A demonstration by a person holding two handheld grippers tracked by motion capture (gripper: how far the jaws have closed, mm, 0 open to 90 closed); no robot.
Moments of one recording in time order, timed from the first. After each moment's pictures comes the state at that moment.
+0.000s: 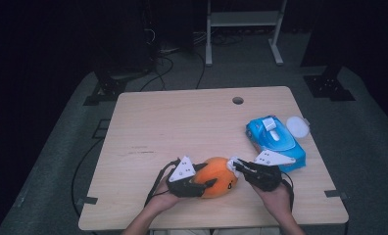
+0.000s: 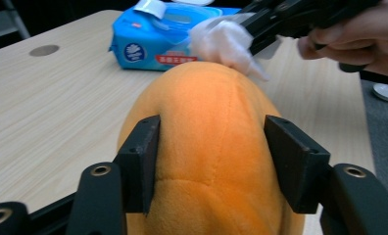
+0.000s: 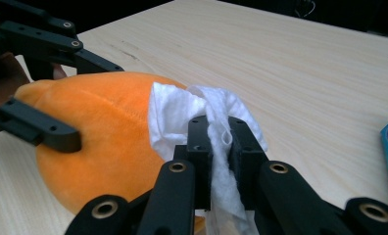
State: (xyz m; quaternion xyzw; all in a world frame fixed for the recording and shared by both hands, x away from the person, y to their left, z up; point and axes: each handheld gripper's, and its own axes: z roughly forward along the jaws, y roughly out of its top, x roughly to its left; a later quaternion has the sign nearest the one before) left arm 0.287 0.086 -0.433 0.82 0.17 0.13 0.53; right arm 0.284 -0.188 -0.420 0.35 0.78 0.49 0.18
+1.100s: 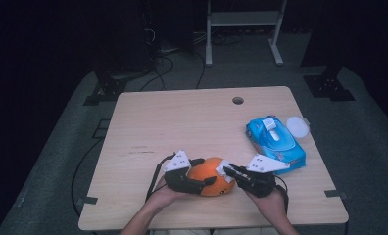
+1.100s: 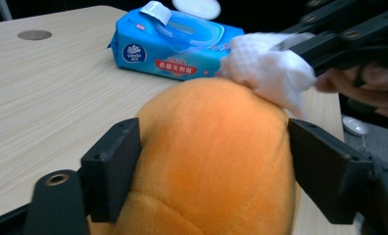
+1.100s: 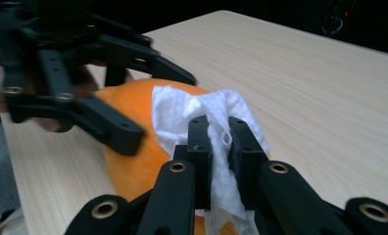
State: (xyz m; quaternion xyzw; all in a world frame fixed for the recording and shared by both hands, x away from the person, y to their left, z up) left arm 0.302 0.096 -0.434 0.80 0.22 0.08 0.55; right arm 0.264 -0.163 -0.406 0.30 0.79 0.51 0.18
